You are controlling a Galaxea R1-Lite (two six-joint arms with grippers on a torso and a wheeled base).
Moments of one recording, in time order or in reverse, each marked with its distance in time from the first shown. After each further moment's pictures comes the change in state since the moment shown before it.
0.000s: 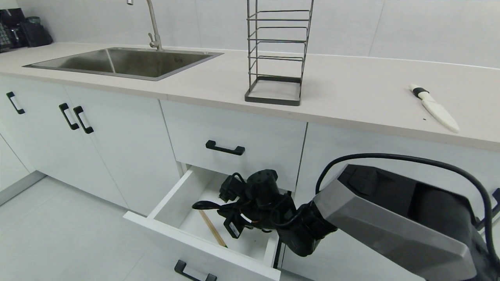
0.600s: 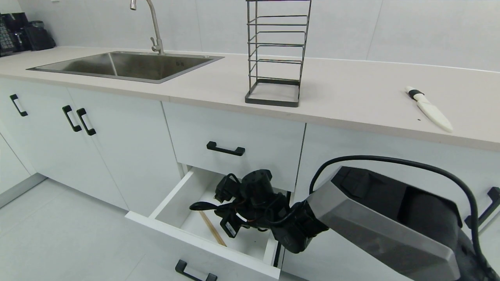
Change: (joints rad) left arm 0.000 0.000 0.000 0.000 0.000 0.000; right arm 0.003 0.046 -0.087 0.060 -0.001 -0.020
